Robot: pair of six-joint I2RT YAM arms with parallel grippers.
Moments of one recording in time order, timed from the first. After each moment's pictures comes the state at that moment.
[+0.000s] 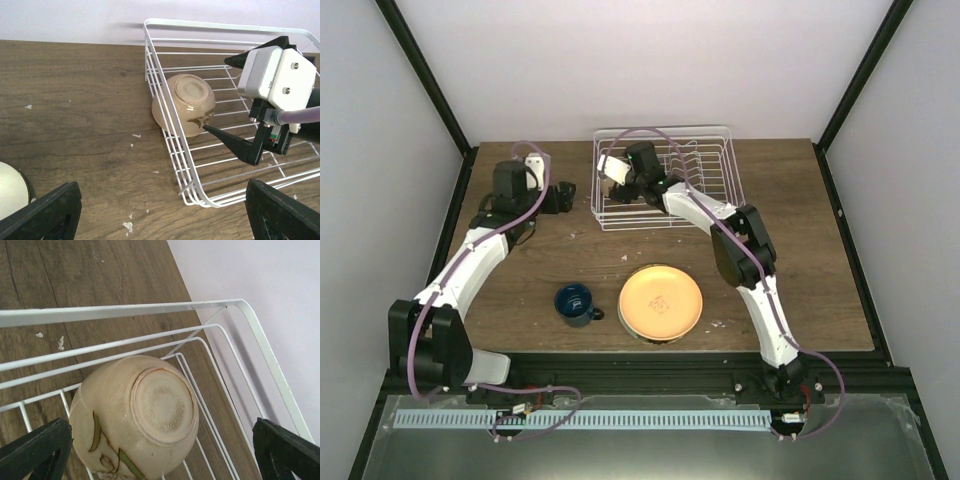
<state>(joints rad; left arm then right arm) -0.17 1.37 1.04 -0.20 0.19 -0.17 0.60 2.31 1.90 -0.10 -0.04 -0.81</state>
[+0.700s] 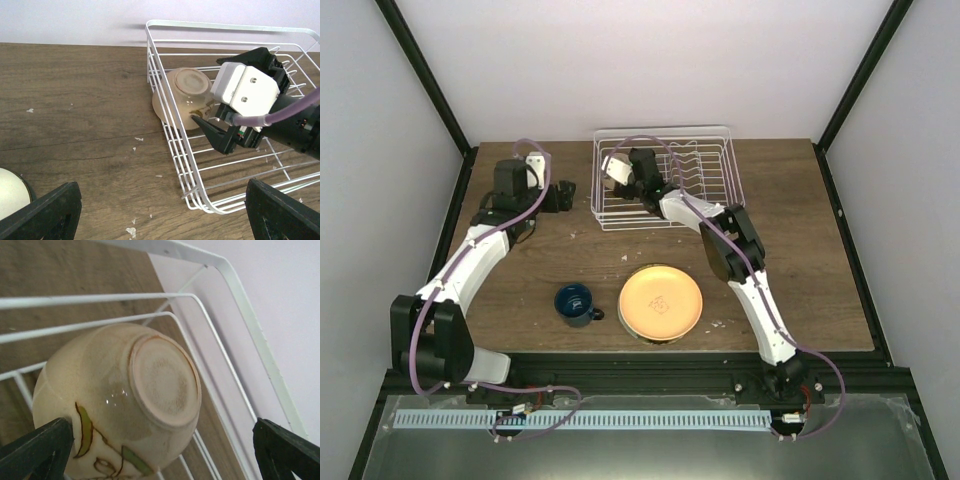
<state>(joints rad) -0.16 1.40 1.06 -0.20 0.19 -0.16 0.58 2.44 1.92 0.11 0.10 -0.86</state>
